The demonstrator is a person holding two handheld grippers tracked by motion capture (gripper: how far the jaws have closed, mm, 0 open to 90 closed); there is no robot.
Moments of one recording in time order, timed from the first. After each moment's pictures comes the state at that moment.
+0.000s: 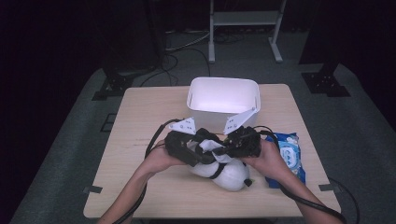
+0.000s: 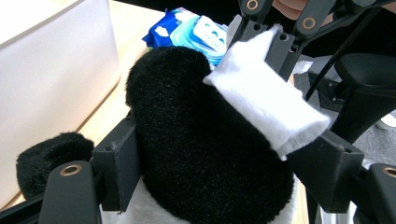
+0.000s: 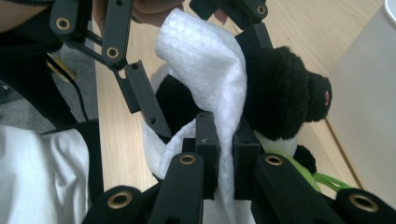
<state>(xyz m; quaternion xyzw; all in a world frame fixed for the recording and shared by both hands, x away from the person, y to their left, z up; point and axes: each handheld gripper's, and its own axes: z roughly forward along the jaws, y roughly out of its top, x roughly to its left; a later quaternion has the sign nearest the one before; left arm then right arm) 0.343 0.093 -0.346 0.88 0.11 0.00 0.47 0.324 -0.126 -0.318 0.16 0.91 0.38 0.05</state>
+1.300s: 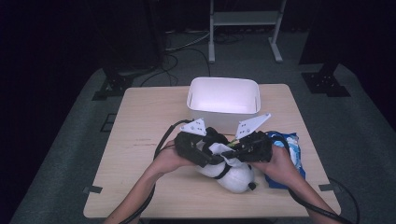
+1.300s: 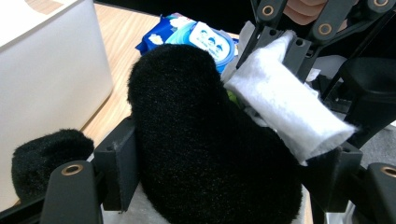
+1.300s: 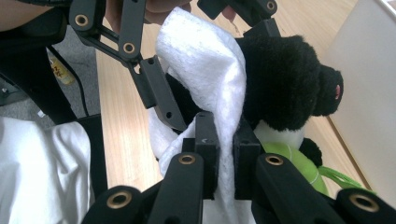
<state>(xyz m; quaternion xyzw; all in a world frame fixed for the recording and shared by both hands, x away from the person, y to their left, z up) 0.343 0.073 -0.350 0.88 0.11 0.00 0.47 0.314 -0.151 -0.325 0.16 0.90 0.40 0.05</state>
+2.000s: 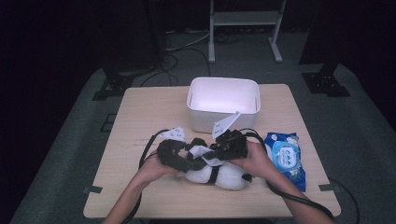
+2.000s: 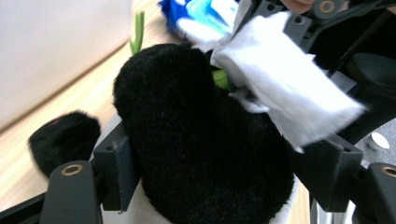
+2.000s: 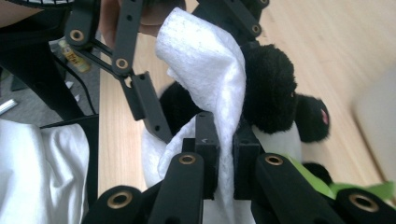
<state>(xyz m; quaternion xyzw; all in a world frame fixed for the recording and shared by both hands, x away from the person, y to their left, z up) 0.342 0.131 -0.391 0.86 0.20 -0.03 0.47 0.340 -0.092 -0.347 0.12 0.92 0.38 0.01</state>
